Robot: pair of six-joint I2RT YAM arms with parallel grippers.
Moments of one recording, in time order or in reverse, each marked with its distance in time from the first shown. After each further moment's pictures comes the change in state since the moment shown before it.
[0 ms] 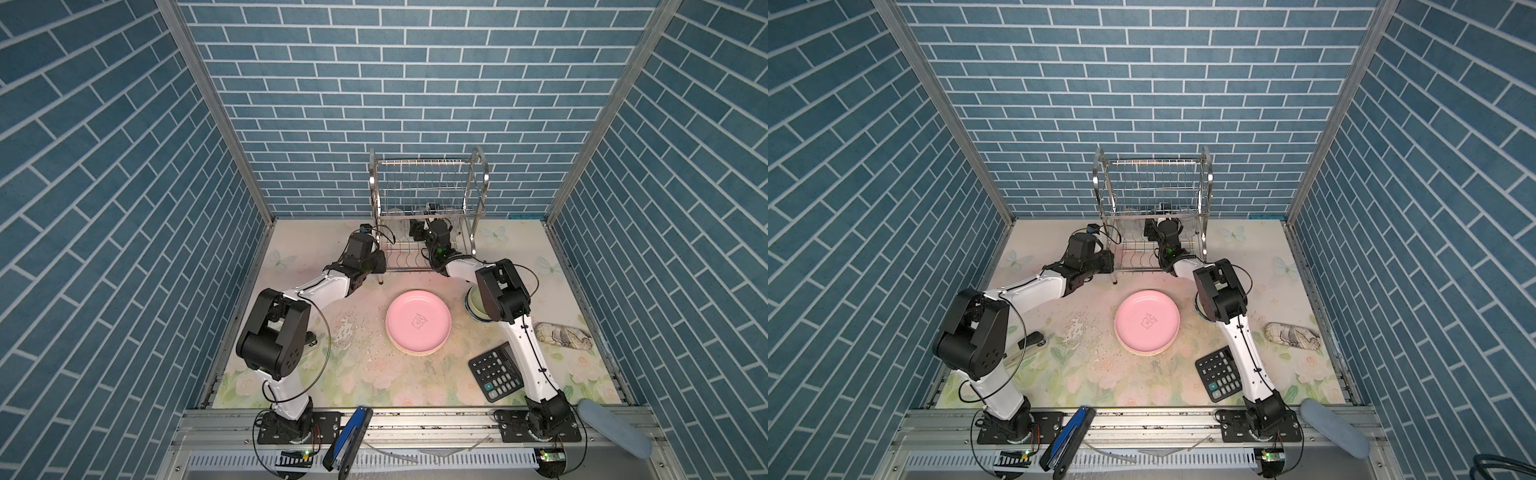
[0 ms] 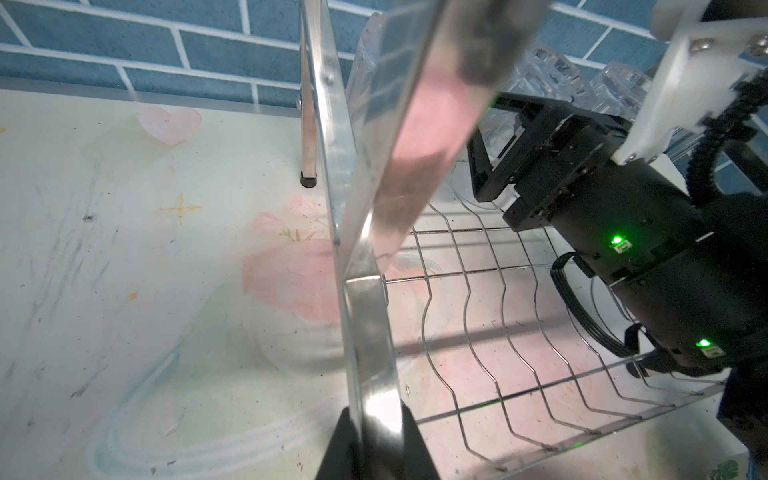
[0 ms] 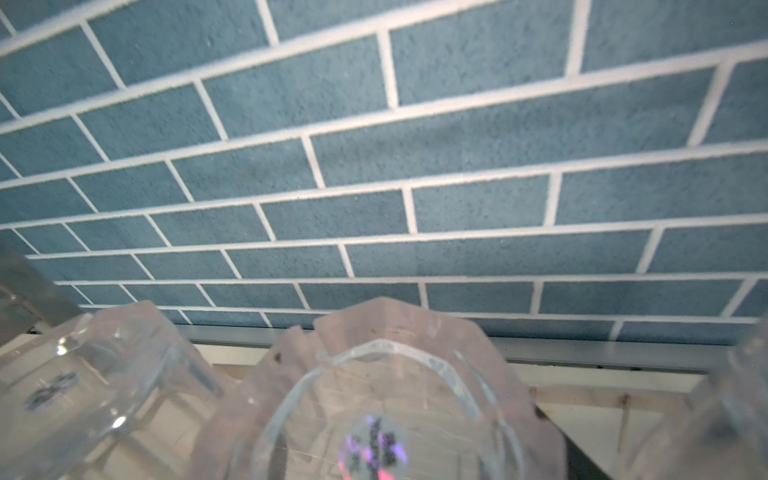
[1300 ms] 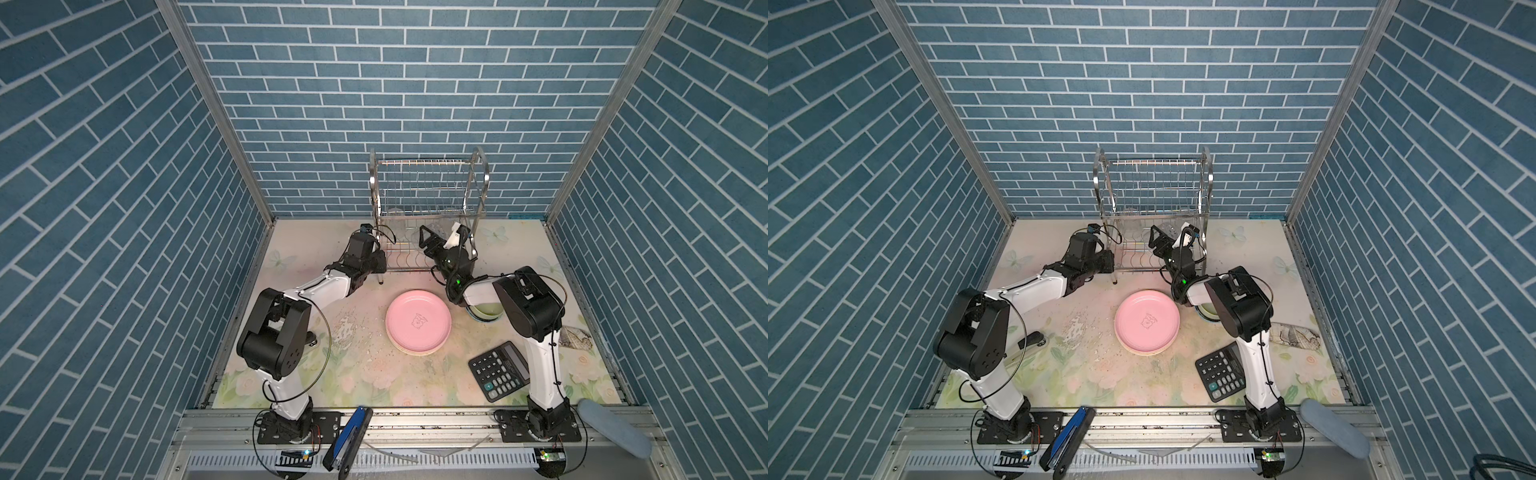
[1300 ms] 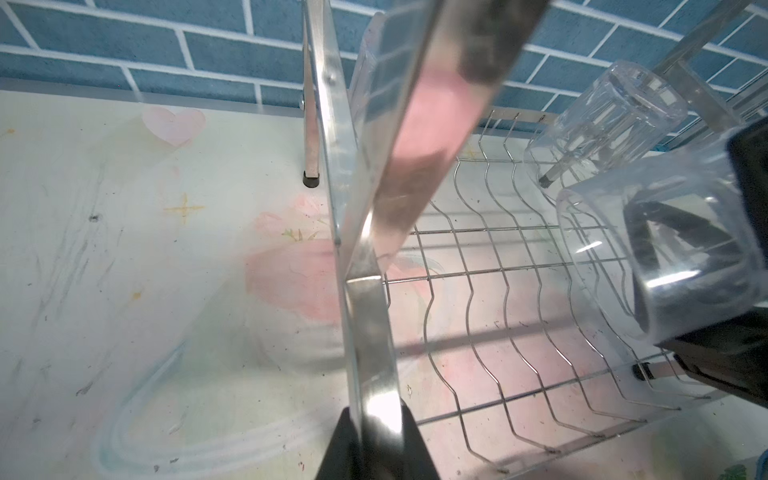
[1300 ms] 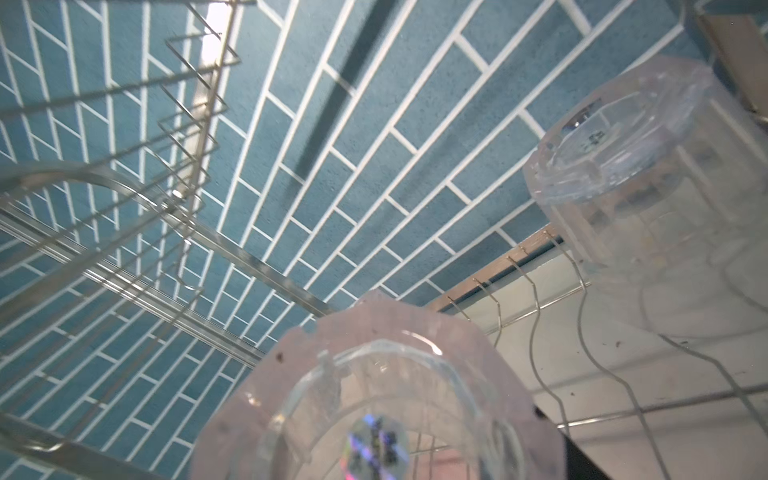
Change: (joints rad) left arm -0.005 0.006 0.011 -0.014 -0.019 0.000; right arm 0.058 -0.391 -0.698 0.488 -0.048 0.678
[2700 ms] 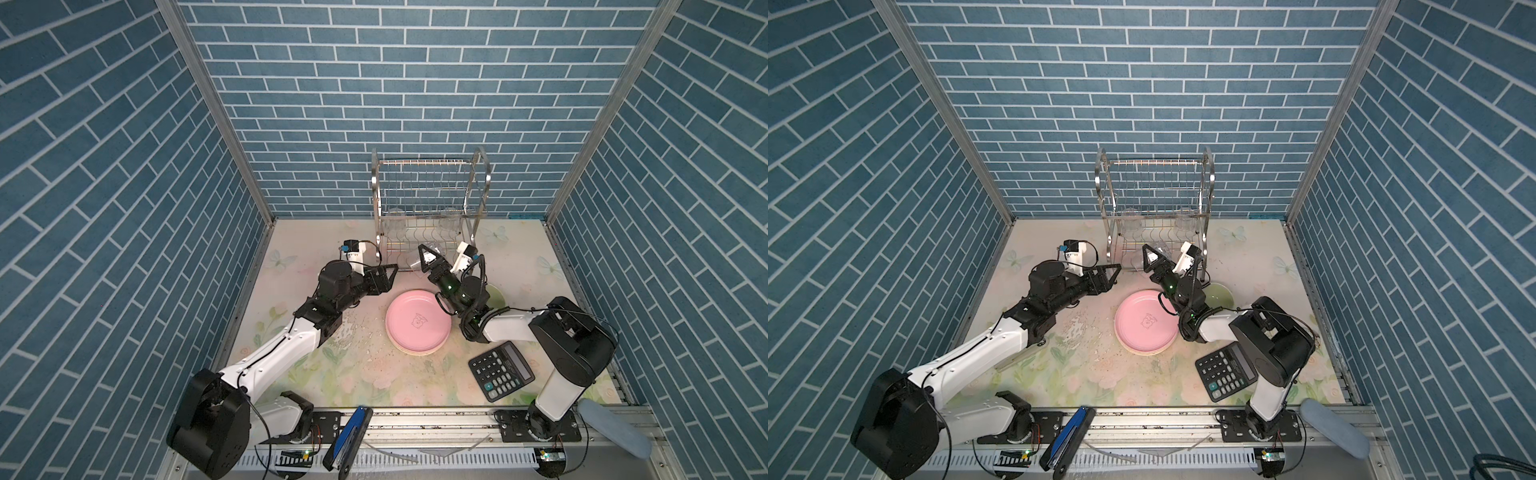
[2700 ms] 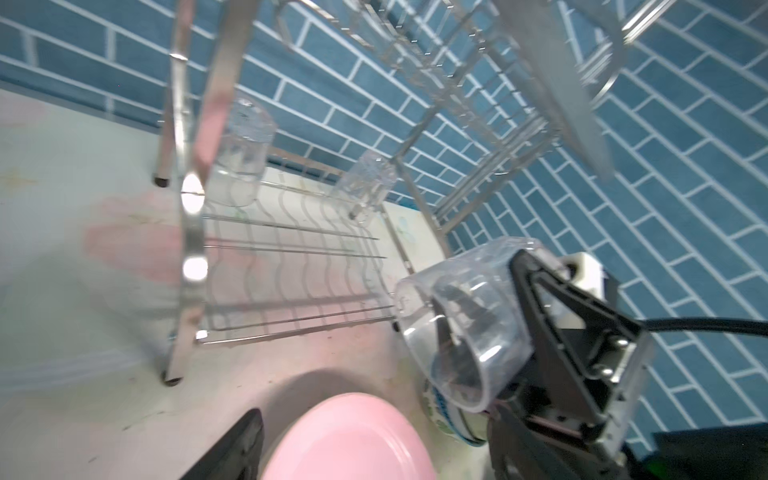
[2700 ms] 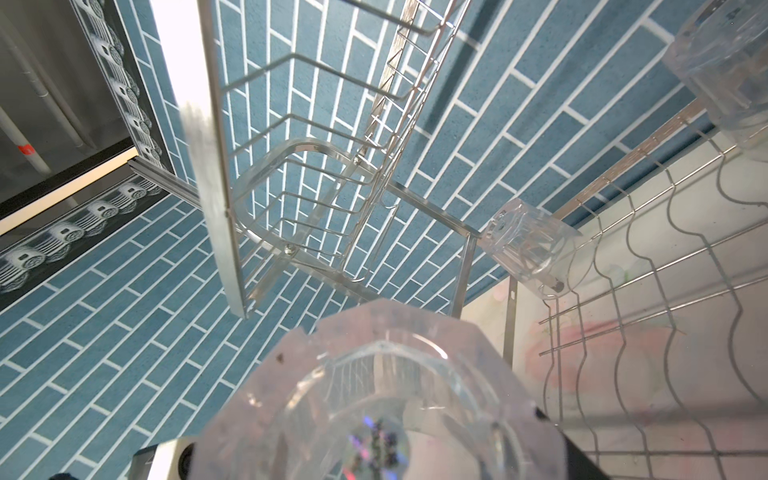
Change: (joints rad) left arm -0.090 -0.555 -0.412 0.240 0.258 -0.290; right arm 0.182 -0.425 -0.420 0.106 0.011 0.143
